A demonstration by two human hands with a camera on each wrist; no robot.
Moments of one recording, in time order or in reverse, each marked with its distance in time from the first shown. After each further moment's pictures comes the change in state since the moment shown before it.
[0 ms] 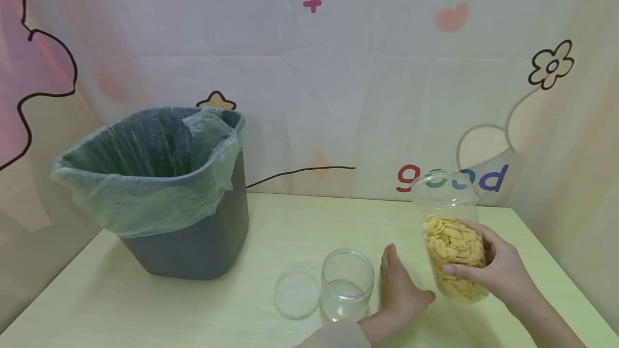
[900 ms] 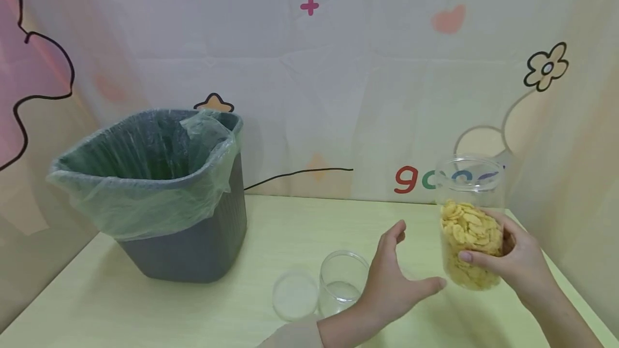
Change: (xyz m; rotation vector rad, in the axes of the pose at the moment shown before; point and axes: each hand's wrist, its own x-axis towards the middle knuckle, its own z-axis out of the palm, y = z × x) left_hand -0.030 0.057 -0.077 -0.206 -0.211 0.233; right_hand 0.004 -0.004 -0.022 0.297 0.054 -0.043
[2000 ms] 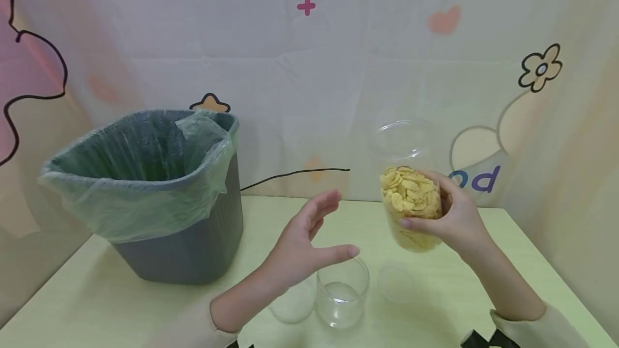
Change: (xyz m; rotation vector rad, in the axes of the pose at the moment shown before) left_hand -0.002 0.035 -0.124 -0.001 -0.127 0.125; right_hand 0.041 -0.062 0.066 -0.172 -0.096 -0.068
